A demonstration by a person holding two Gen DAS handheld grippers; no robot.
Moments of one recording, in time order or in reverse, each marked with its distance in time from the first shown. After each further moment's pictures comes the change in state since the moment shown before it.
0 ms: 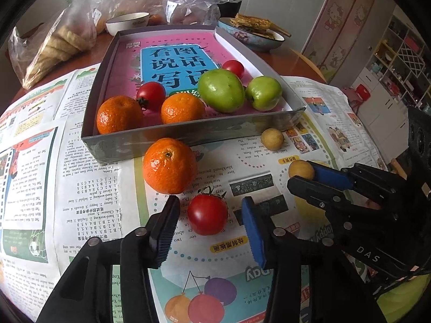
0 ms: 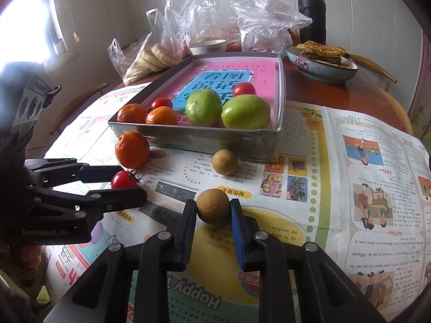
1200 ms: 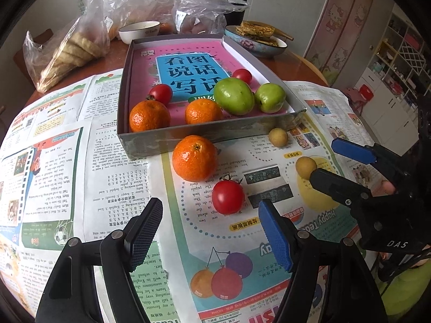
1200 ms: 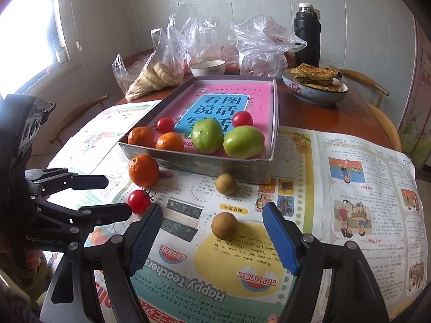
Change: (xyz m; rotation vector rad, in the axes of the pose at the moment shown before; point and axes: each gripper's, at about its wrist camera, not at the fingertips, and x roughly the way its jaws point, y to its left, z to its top) left arm -0.028 0.011 -0.011 0.009 -0.025 0.034; right arm -0.027 0.009 0.008 -0.008 -0.061 -0.030
